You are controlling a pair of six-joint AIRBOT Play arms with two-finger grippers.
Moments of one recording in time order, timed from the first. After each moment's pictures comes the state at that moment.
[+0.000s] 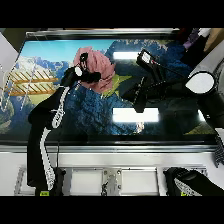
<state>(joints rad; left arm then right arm) -0.22 -2.22 2.03 1.16 -0.79 -1.52 0.31 -1.11 1.24 -0.73 1.13 0.62</state>
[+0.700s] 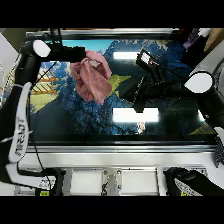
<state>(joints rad) -0.17 -1.57 1.77 1.16 -0.94 -1.51 0.31 -1.11 1.24 -0.73 1.13 0.62</state>
